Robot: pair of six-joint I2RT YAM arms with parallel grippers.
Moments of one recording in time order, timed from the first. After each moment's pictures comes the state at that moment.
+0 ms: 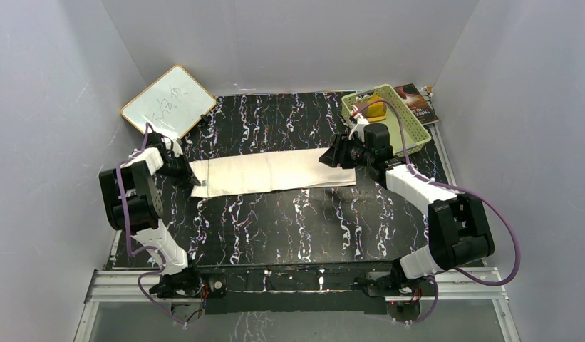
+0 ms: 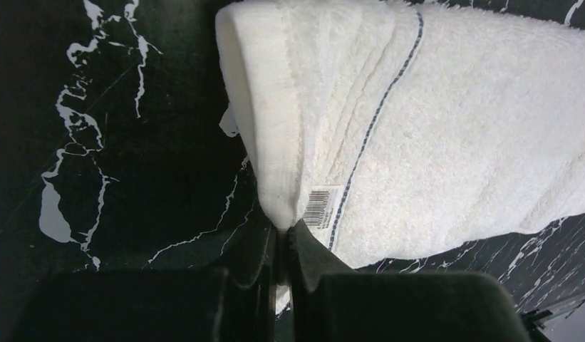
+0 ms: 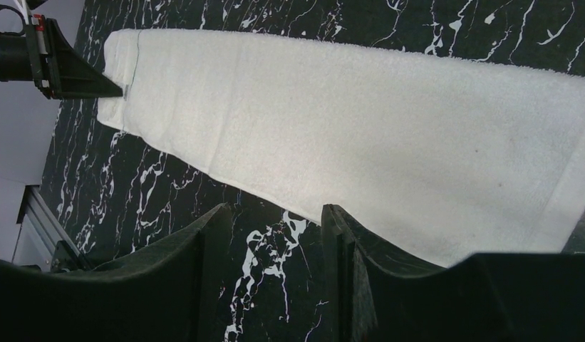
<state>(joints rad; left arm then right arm) 0.28 1.80 1.08 -0.58 0.37 -0.10 0.27 1.46 0.85 0.09 -0.47 0.41</state>
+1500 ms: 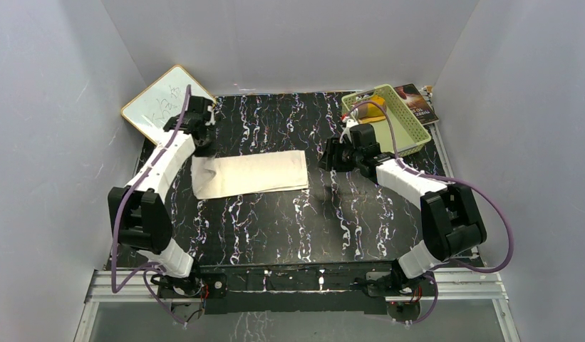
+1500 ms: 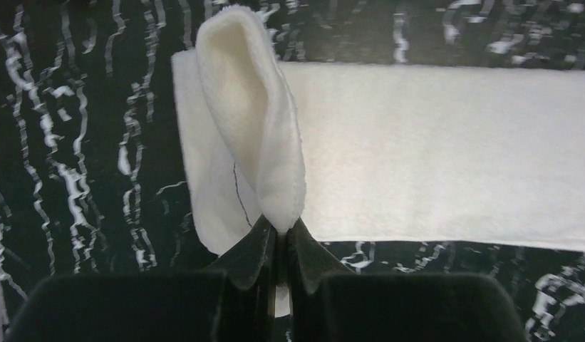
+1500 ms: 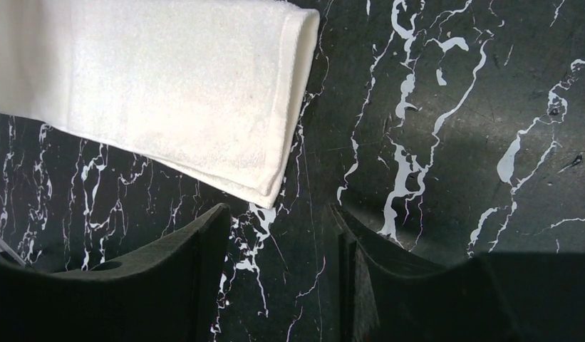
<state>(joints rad) -0.14 1.59 1.35 -0.82 -0.22 -0.22 0.35 1.53 0.93 -0.06 -0.31 0.37</state>
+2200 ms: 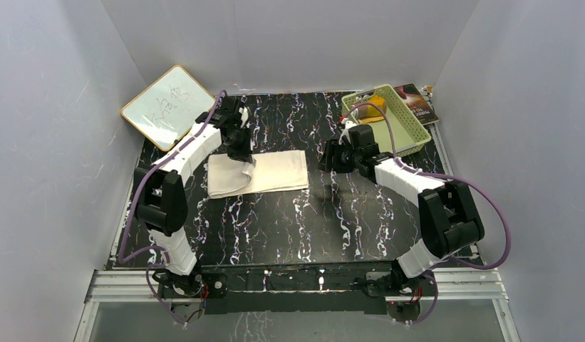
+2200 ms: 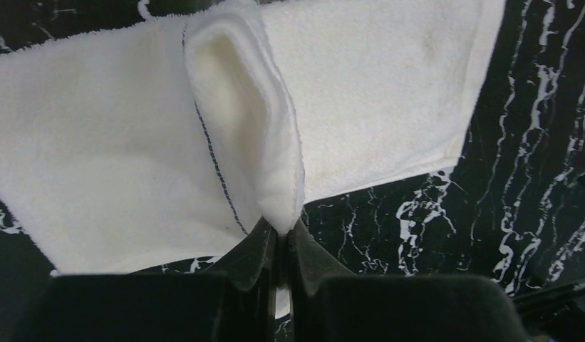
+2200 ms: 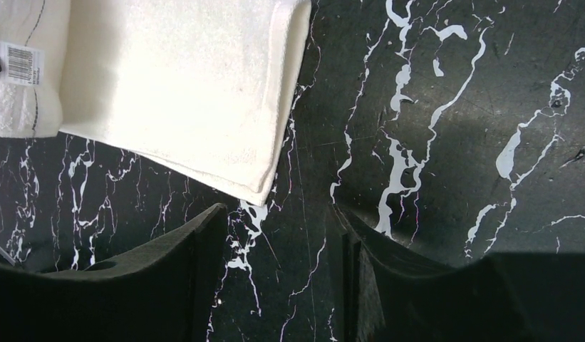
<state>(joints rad) -0.33 1.79 1.49 -0.83 0.09 -0.33 0.35 1.56 0.93 -0.07 -0.31 0.36</state>
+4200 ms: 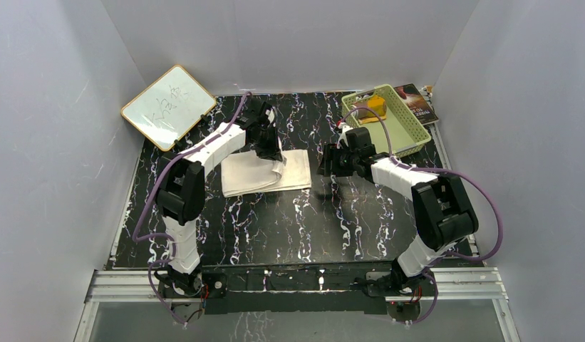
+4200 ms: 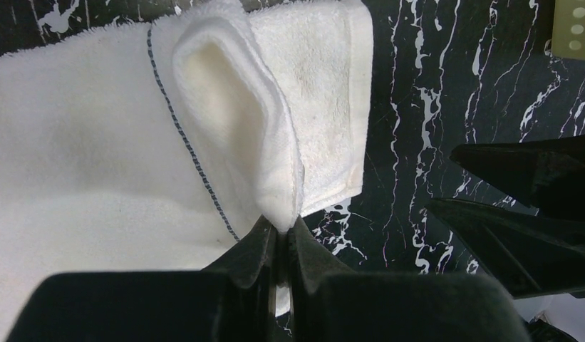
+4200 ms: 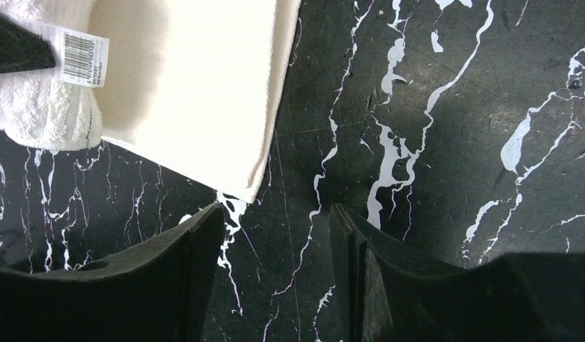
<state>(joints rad) -0.47 1.96 1.58 -0.67 0.22 -0.50 0.35 1.62 0.93 -0.09 -0.31 0.33</state>
